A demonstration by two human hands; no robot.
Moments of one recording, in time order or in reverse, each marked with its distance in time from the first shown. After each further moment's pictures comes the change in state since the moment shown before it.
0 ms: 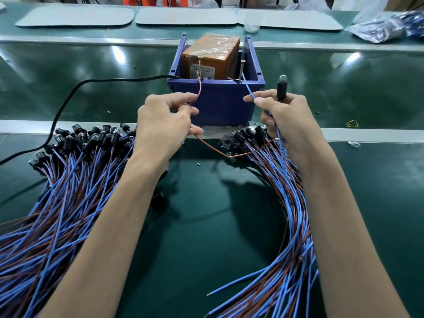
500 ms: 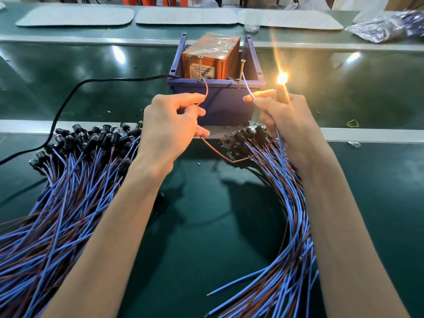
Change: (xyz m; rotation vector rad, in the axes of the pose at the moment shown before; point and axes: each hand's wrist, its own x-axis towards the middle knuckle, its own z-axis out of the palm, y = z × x) left_hand -0.006 0.006 0.004 0.005 -0.042 0.024; right_hand -0.001 -0.001 0.002 -0.009 0.004 -0.007
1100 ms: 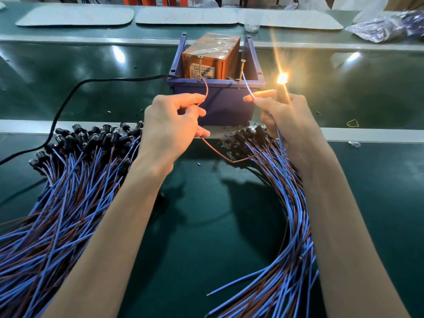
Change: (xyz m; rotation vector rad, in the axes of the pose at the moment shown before) left_hand 0.000 0.000 0.001 0.031 0.000 -0.001; right_hand -0.001 -0.002 -0.002 -0.010 -0.002 0.014
